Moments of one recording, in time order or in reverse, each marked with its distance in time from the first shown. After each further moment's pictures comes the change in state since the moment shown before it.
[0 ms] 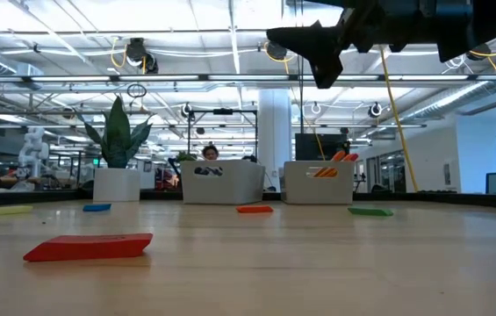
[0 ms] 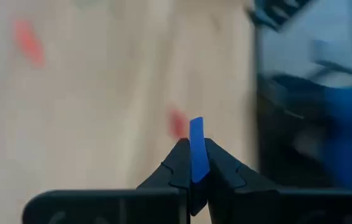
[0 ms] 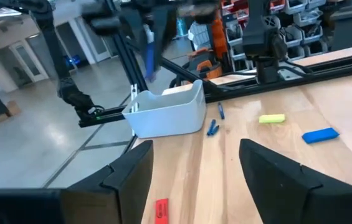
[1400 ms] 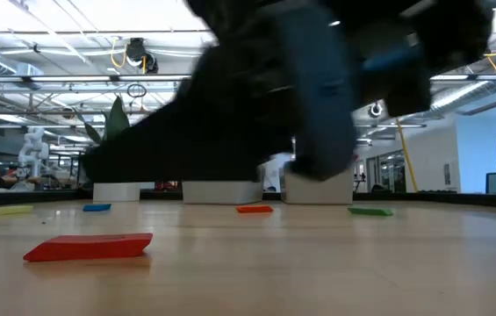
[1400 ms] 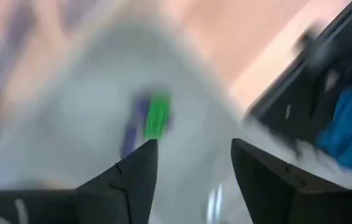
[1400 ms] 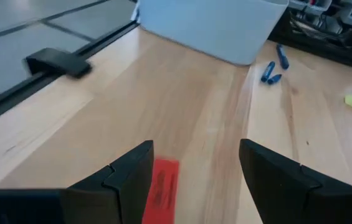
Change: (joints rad) left arm -0.277 -0.024 -0.206 -0.163 0.495 -1.008; right arm 0.176 0.712 0.595 -0.169 0.123 -0.453
